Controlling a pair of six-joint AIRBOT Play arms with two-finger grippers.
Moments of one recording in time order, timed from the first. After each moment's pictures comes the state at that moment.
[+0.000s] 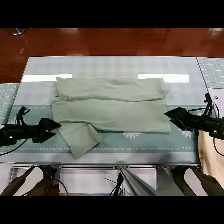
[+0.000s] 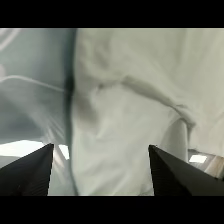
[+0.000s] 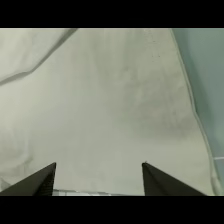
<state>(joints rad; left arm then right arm) 0.54 -0.99 0.35 0.78 -1.14 -1.19 -0.44 -0.85 0.43 -0.69 1.07 1.24</state>
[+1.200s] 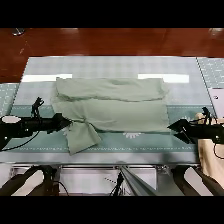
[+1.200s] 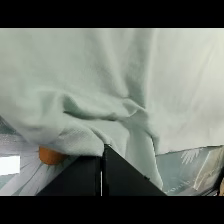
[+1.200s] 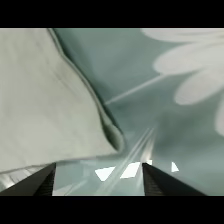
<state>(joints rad) 0.27 -1.06 0.39 0.60 -1.00 -1.11 -0.55 -0.98 0.40 -0.92 1.14 1.35</state>
